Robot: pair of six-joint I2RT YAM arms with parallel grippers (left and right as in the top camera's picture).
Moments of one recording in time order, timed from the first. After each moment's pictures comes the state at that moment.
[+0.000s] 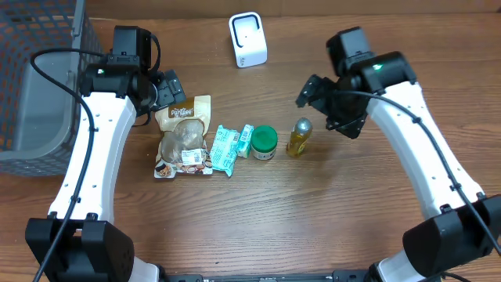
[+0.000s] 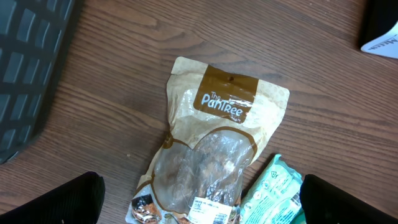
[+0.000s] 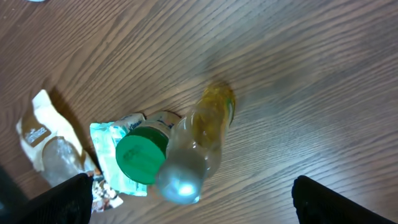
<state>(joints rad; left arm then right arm) -0.06 1.68 1.58 -1.06 -0.09 -0.47 0.33 1.73 1.68 -1.26 -0.09 0.87</state>
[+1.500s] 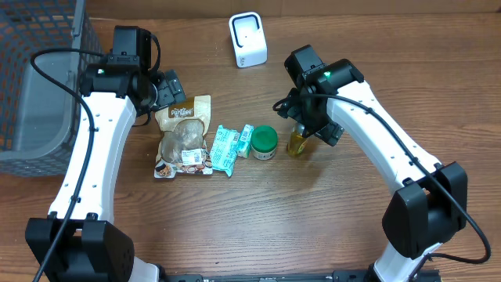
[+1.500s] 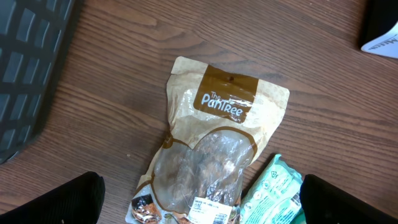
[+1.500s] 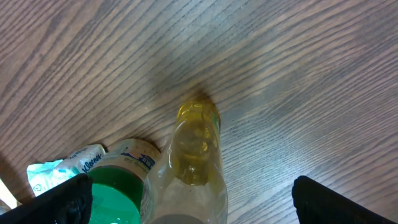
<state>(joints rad) -0.06 1.68 1.58 -1.06 -0.09 -0.47 0.44 1.87 1.64 -1.22 0.09 1.01</state>
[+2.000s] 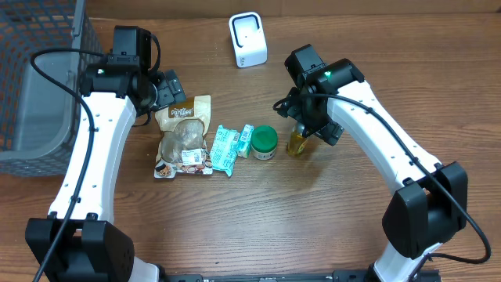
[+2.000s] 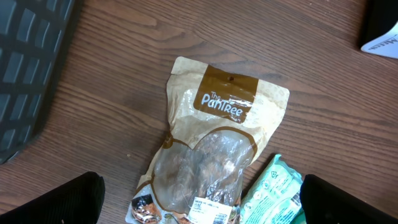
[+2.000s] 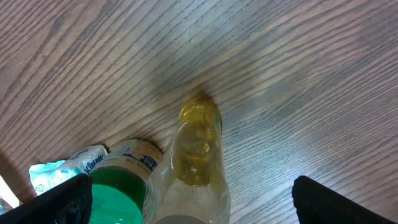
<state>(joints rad) -0.06 1.68 1.58 -1.06 -0.09 -0.47 0.44 1.87 1.64 -1.21 0.09 1.01</state>
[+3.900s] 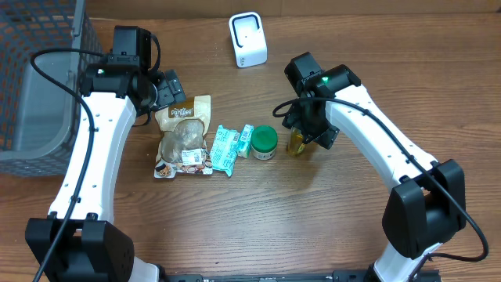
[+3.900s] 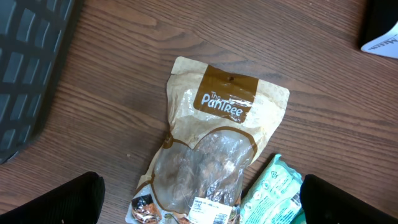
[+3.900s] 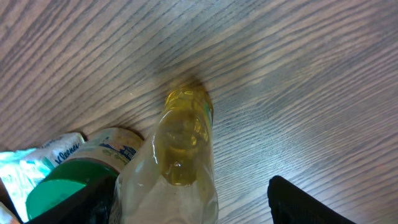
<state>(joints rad) -0.06 1.68 1.58 -1.06 -0.09 -0.47 0.44 1.87 1.58 -1.19 0.05 0.96</state>
